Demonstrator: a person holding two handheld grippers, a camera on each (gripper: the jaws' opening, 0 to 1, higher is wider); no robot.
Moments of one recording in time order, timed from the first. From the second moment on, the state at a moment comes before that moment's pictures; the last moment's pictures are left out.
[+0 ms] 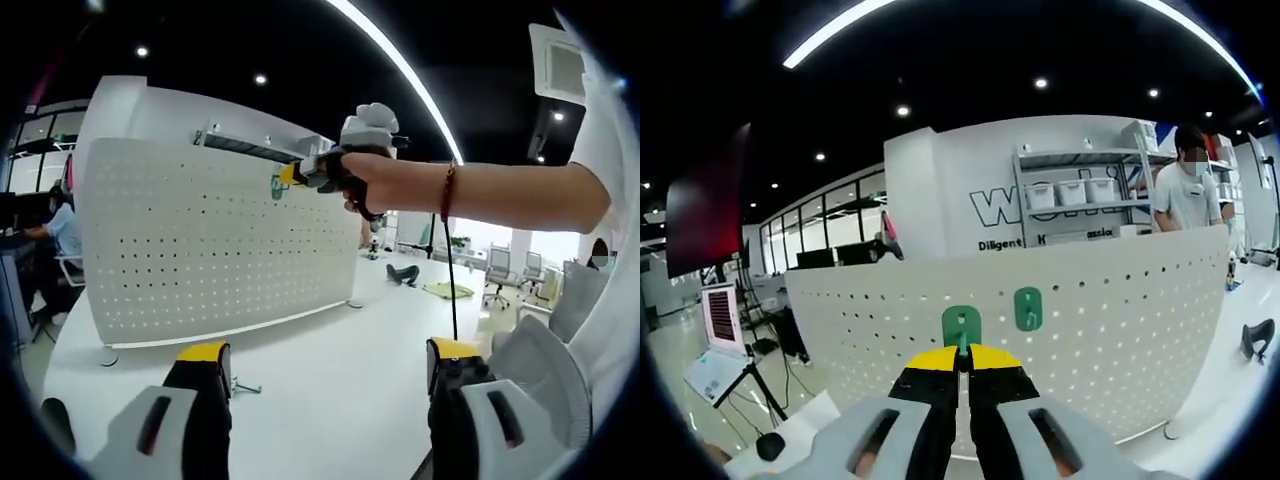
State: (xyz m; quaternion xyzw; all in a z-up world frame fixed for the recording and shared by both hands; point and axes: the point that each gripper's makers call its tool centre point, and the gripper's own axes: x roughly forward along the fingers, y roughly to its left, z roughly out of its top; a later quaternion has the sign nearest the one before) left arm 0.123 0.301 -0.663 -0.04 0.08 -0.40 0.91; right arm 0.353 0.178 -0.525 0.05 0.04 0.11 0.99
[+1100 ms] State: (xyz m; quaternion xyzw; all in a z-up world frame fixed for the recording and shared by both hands) left arm 0.130 0.321 -0.671 -0.05 0.09 -0.38 0.92; right arm 0.393 0.177 -0.523 0.04 0.04 0.08 1.00
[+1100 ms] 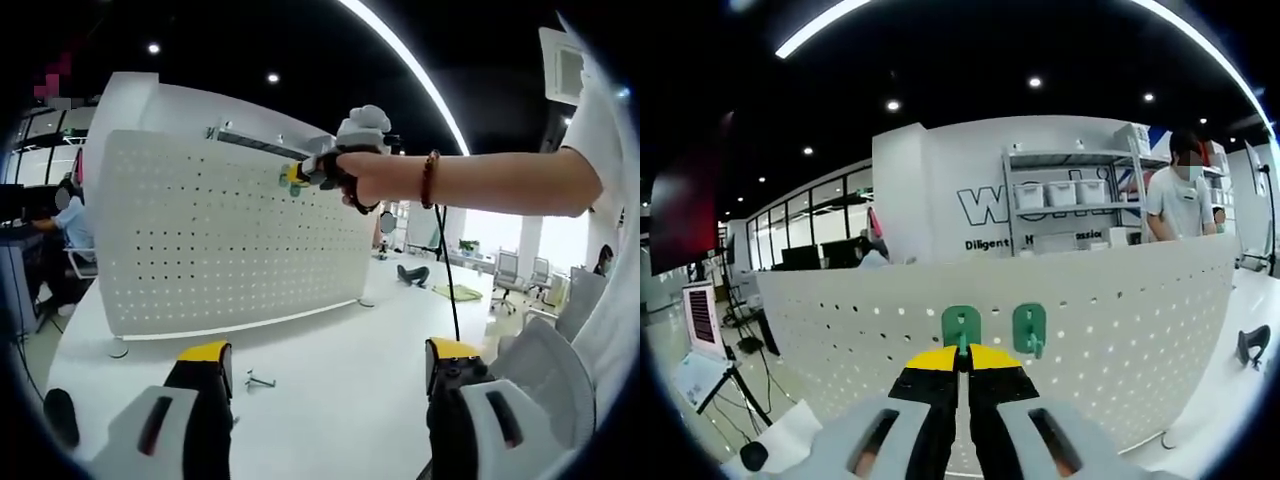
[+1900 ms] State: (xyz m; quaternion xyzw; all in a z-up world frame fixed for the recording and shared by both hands) left arm 0.131 0.319 -0.672 -0.05 0.09 -0.39 0.92; right arm 0.405 0.176 -0.528 0.03 0.04 0.06 1.00
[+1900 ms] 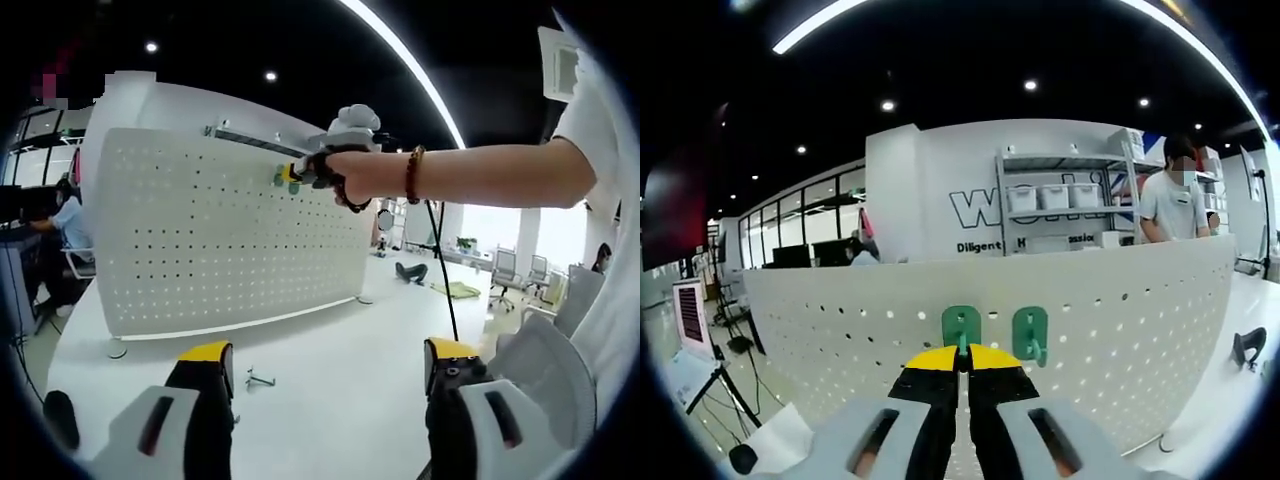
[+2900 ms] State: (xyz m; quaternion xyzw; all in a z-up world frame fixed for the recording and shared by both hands) left arm 0.130 0.311 -0.670 -0.06 0.09 -0.40 0.91; right arm 0.417 0.180 -0.532 0.03 0.04 0.05 1.00
